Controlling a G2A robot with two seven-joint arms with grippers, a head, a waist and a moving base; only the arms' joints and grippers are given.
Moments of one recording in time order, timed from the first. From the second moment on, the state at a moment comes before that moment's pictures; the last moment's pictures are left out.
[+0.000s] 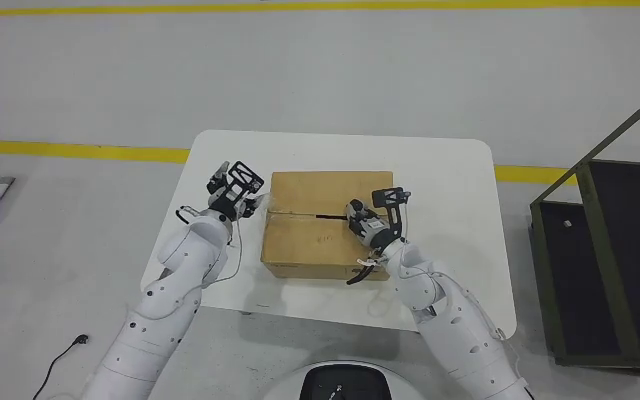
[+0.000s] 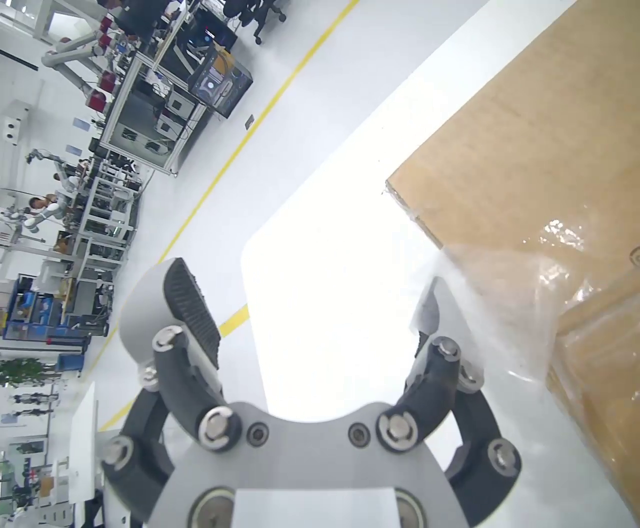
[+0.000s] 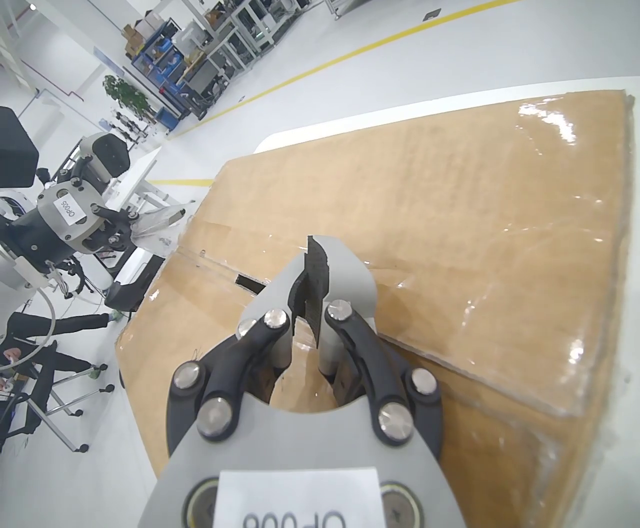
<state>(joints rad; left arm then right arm) 0.91 -1.18 -1.14 -1.41 1.75 -0.13 -0.34 -1.07 -1.36 1.13 -1.41 -0.78 -0.09 0.24</state>
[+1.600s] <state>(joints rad) 0.79 -1.25 -1.07 -1.44 1.59 -0.22 -0.23 -1.09 -1.36 1.18 -1.46 -0.75 -0.08 0.31</state>
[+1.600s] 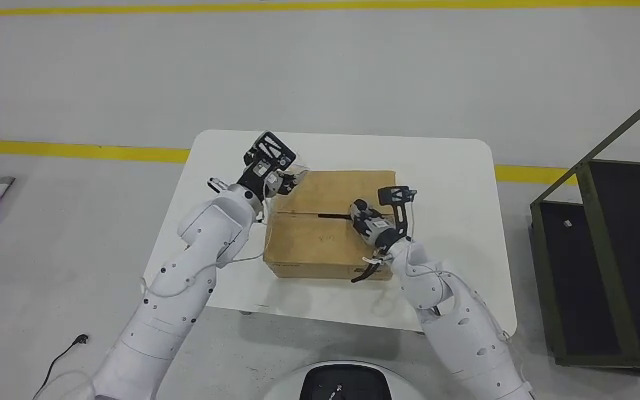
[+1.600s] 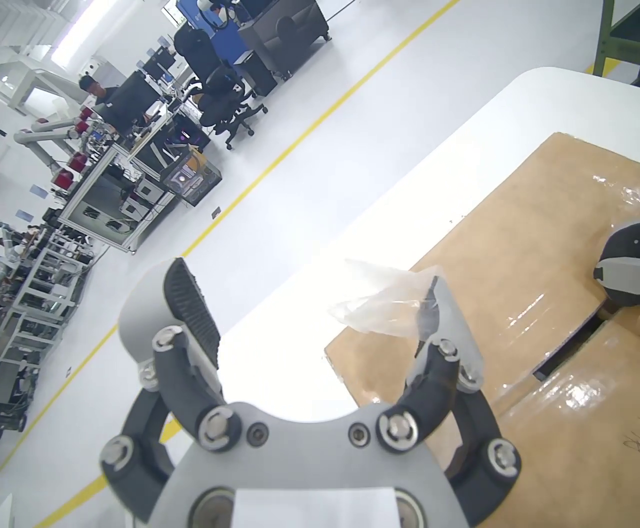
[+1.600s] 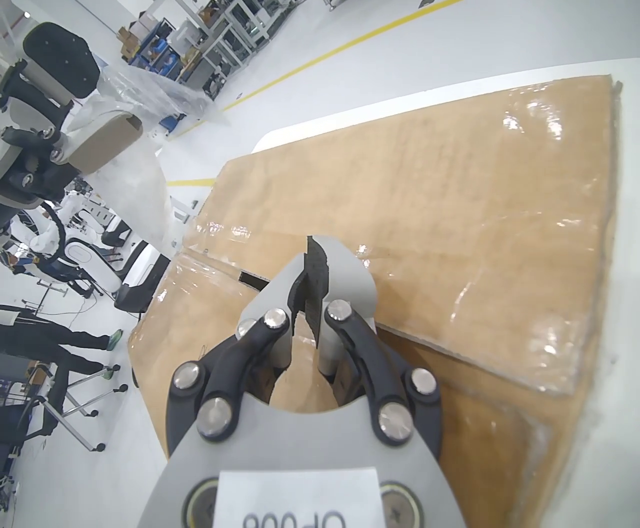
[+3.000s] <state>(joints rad) 0.83 -1.25 -1.13 -1.52 1.70 -0.31 -0.32 -0.98 -1.33 1.49 -1.46 -0.36 0.17 0.49</state>
